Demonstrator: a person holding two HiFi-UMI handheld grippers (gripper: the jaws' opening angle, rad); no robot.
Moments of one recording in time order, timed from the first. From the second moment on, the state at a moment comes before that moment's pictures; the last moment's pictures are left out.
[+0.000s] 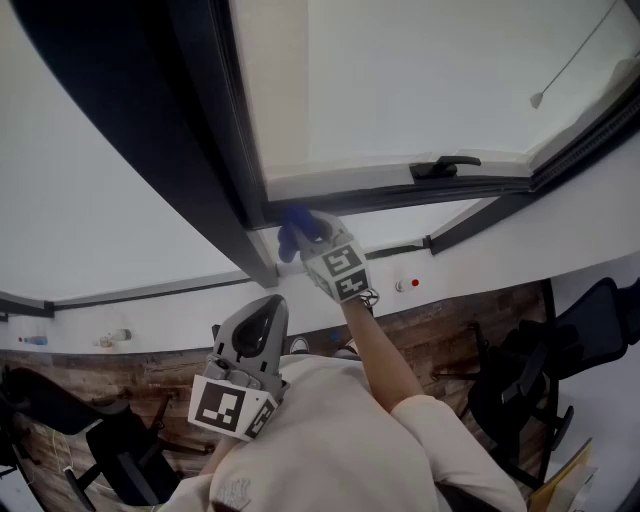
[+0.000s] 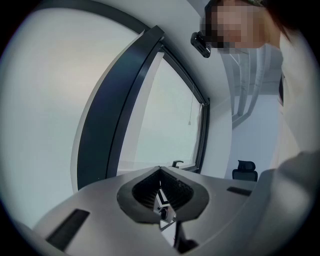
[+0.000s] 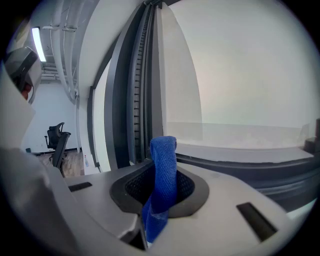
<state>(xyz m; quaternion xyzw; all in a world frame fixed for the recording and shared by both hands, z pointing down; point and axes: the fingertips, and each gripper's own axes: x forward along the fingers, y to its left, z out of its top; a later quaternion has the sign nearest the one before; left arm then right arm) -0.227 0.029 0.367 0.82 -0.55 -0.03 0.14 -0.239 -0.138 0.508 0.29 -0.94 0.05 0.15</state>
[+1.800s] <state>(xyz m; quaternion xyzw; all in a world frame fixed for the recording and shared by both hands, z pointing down) -0.157 -0.003 0.363 0.84 -0.52 -0.03 0.14 -0.129 -0.181 0.504 0.36 -0.92 0.07 0.14</state>
